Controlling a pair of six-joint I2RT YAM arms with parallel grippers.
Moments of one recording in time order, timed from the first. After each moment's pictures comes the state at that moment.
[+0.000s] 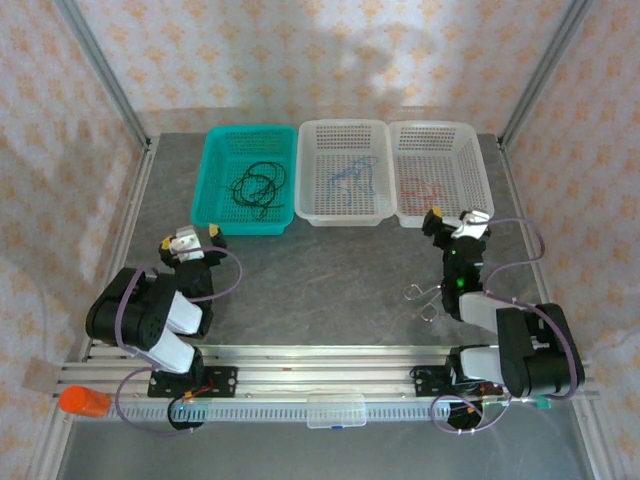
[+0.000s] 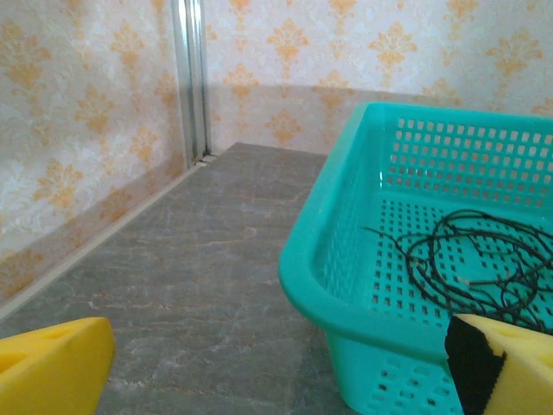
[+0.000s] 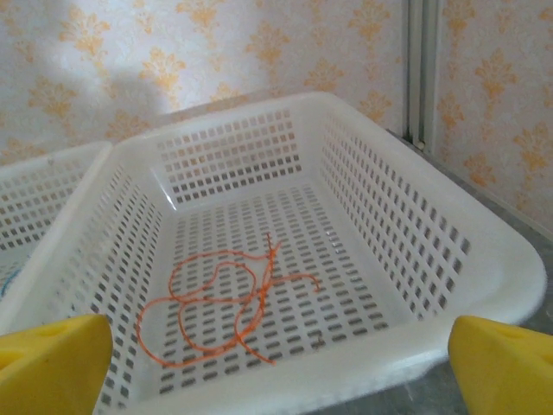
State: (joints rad) left arm -0.08 1.56 0.07 1.43 -0.45 -0.07; right arm 0.07 1.27 0.23 0.91 0.27 0.22
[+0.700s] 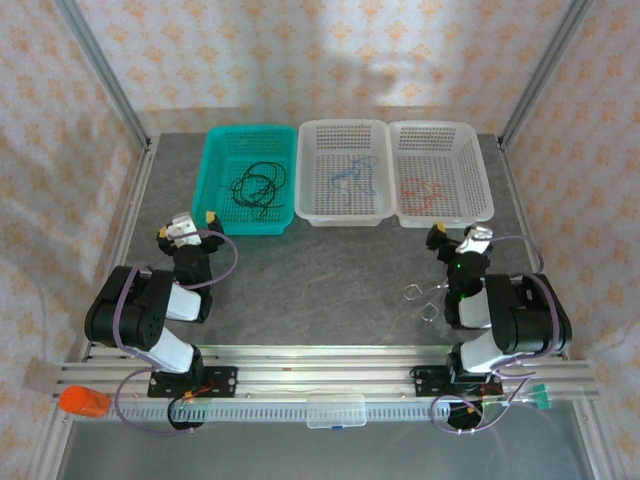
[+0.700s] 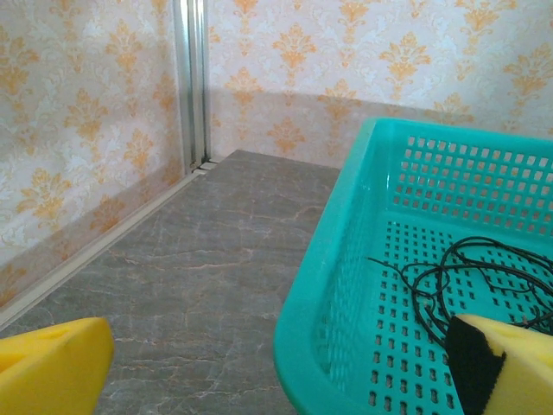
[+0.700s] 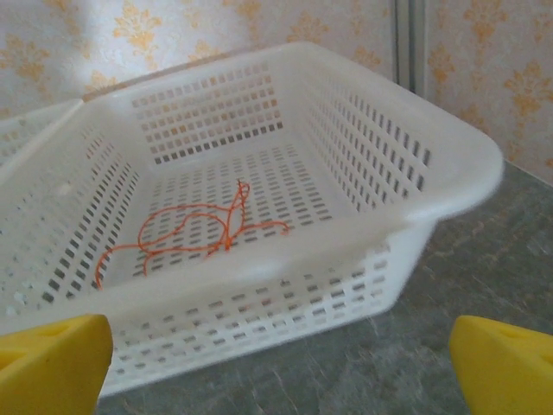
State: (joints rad) left arm -0.03 1.55 0.19 1.29 -0.43 -0.10; right arm -0.02 1.50 0.14 1.22 0.14 0.24
